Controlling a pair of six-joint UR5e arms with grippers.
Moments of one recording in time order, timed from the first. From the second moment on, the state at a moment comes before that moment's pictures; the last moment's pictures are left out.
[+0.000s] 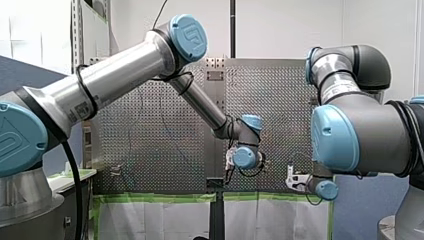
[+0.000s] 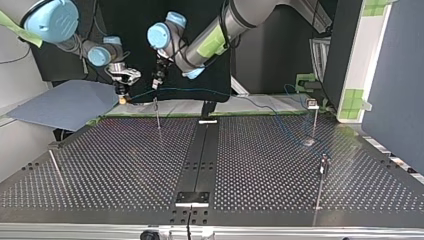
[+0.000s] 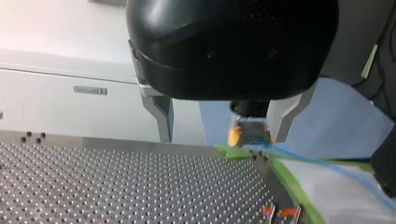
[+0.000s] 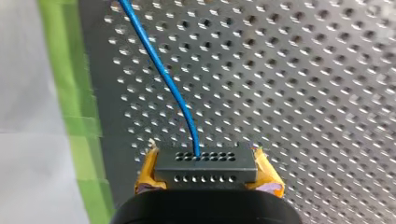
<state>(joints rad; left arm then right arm) -0.90 -2.53 -1.31 -2.66 -2.00 -1.59 1.61 -0.53 1.70 -1.07 1.24 1.62</state>
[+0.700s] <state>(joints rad) -0.94 -2.41 -1.49 -2.85 -1.99 -1.75 1.60 -0.58 1.88 -1.17 1.24 1.64</state>
